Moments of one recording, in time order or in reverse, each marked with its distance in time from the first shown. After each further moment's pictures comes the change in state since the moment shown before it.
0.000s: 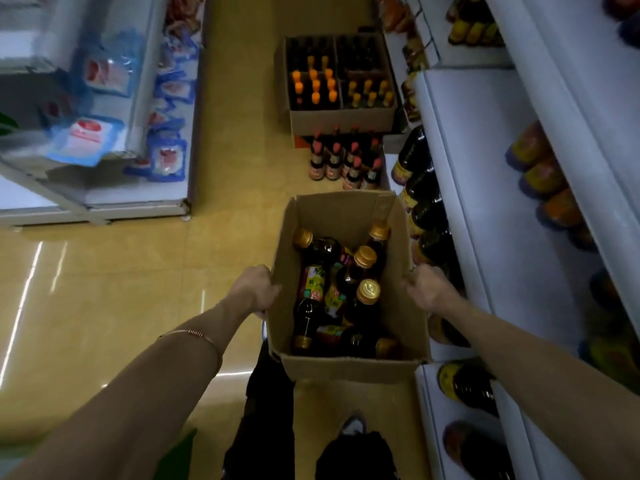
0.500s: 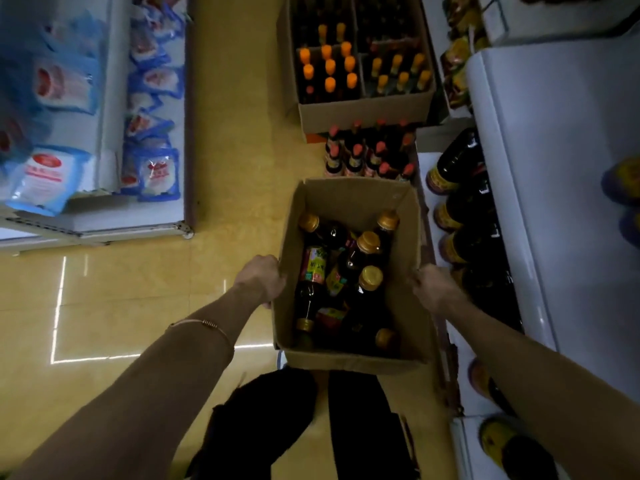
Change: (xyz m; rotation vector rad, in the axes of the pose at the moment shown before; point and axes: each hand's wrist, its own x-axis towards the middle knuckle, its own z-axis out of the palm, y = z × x) left_hand 0.190 0.074 -0.095 0.286 0.009 -0.036; right_hand 0.218 -0.053 -0.024 0.005 -0.077 -0.008
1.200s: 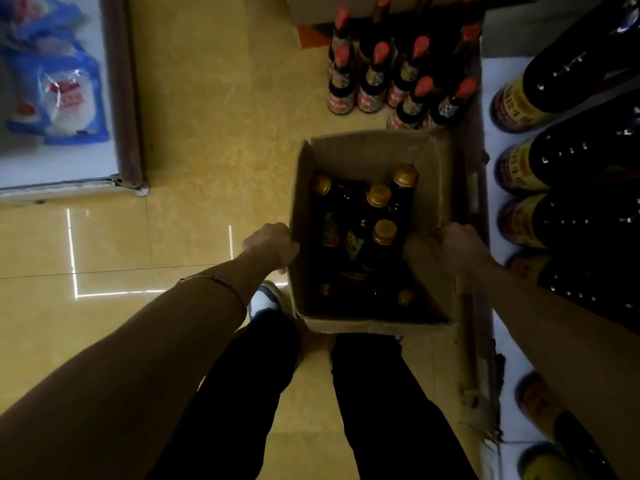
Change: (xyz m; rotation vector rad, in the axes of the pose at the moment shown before) left_hand 0.246 0.003 0.103 0.037 -0.177 -0.077; right_hand 0.213 0.041 0.073 -0.026 -0.140 0.083
